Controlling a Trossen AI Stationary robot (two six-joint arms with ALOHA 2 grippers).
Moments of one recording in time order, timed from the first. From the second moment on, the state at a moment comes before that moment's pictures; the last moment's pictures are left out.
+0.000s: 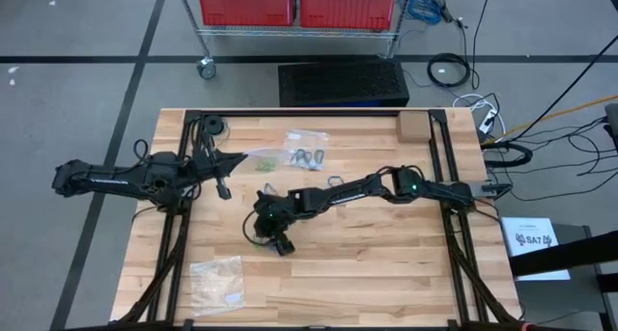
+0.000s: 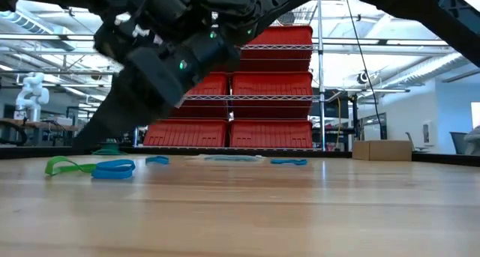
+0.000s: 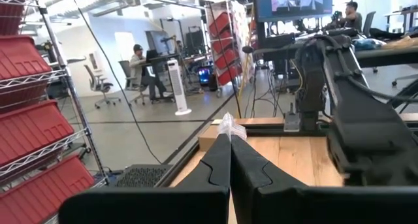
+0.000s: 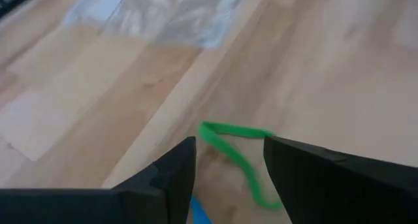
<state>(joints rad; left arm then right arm) -0.03 0.48 0.37 0.21 -0.35 0.22 0.09 2.48 1.99 -0.26 -0.34 -0.26</state>
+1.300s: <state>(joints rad) -0.03 0.48 0.37 0.19 -0.35 0.19 0.11 2.50 1.99 -0.21 -0.24 -0.38</state>
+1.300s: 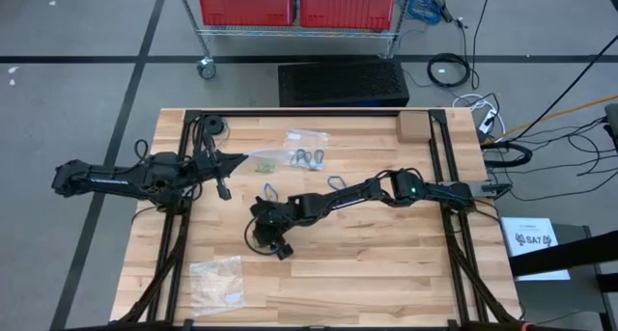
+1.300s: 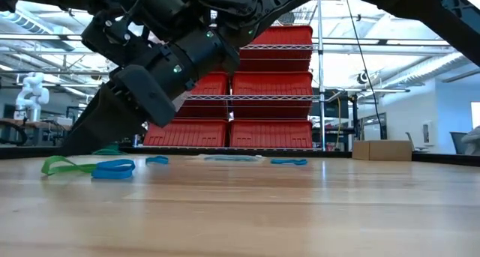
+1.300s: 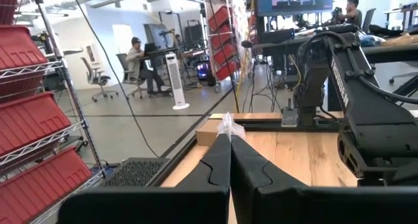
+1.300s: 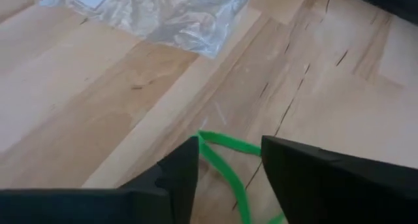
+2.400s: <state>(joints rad) -0.03 0.48 0.37 0.18 -0.35 0.19 0.11 2.50 2.12 -0.36 -0.28 -0.39</state>
